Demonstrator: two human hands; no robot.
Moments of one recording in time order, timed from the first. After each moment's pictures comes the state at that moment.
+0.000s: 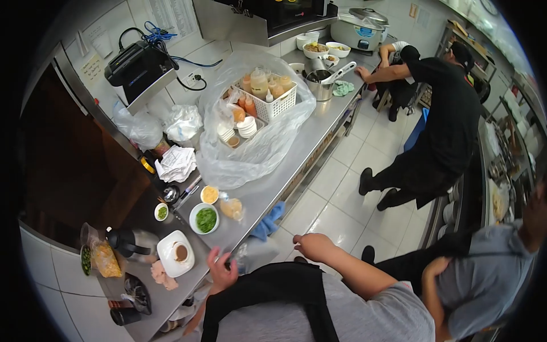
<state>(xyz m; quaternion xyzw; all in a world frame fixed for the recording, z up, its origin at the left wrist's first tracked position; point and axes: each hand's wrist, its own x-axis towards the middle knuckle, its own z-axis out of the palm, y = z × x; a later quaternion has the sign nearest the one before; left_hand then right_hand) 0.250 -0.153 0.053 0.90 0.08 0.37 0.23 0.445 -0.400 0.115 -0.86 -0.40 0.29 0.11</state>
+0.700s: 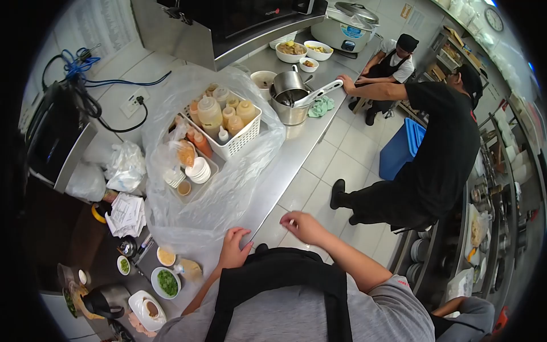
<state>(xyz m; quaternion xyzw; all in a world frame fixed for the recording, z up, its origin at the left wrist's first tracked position) 0.563 -0.180 0.040 0.88 0.04 0.15 0.45 0.707 -0.400 0.109 -0.84 -0.33 0.21 0.38</state>
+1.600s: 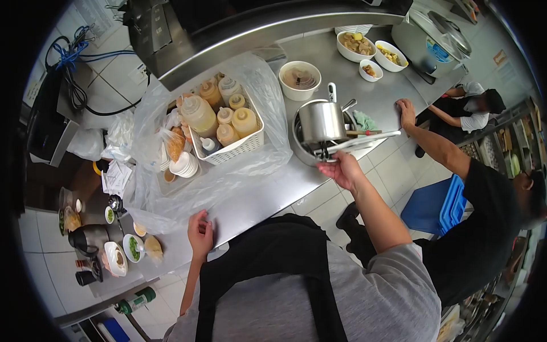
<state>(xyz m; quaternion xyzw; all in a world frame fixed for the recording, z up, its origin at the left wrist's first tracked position) 0.656 -0.213 0.034 0.76 0.39 0.30 0.42 1.077 -0.402 0.094 -0.55 0.06 0.53 0.65</state>
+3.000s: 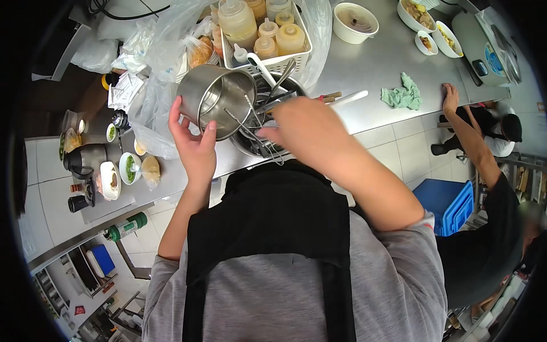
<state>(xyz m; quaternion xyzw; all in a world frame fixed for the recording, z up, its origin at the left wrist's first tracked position) 0.715 -0.224 0.141 0.64 0.37 0.48 0.48 0.914 -0.320 0.230 -0.68 -0.70 0.15 0.12</state>
